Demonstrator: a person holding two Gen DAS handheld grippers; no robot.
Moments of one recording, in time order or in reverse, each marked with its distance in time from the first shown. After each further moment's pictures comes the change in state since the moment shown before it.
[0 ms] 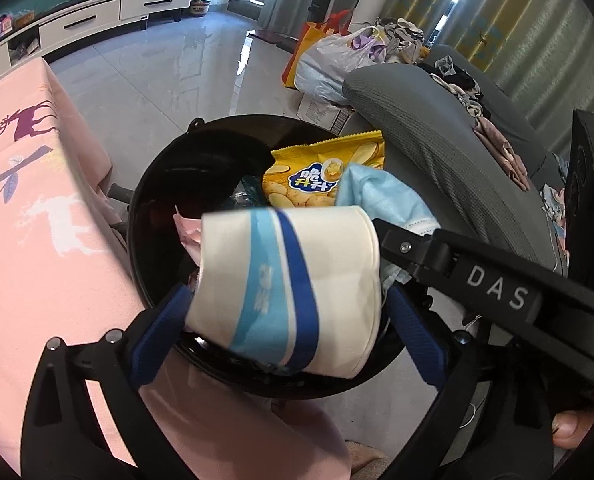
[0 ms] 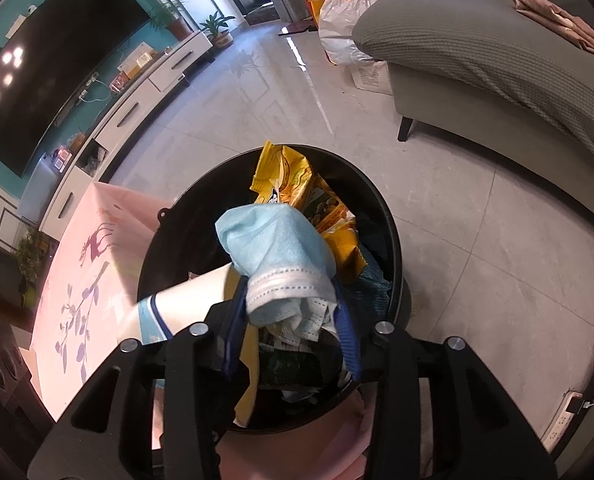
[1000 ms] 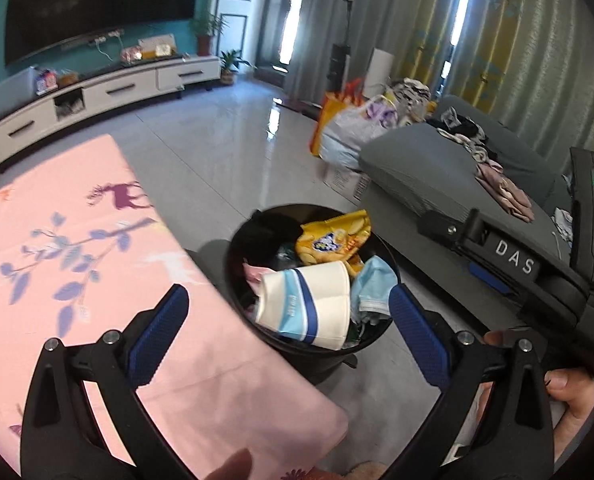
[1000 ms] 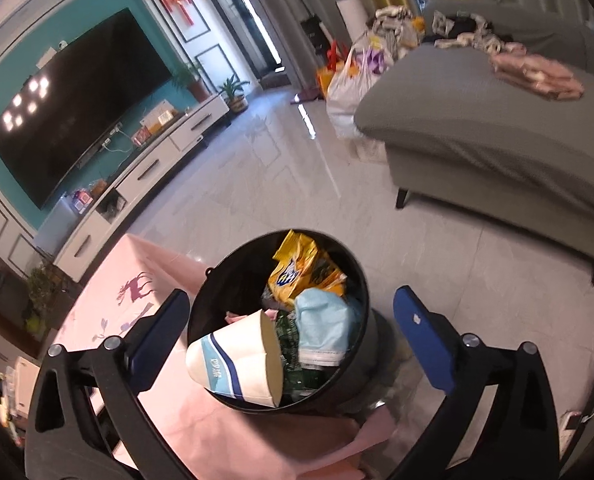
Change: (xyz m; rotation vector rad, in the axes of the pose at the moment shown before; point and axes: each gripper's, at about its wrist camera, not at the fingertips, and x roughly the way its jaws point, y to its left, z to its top) left arm -0.142 -0.011 -0.018 0.031 -0.255 0.151; right arm -0.097 0.005 0.000 -0.042 -0.266 0.013
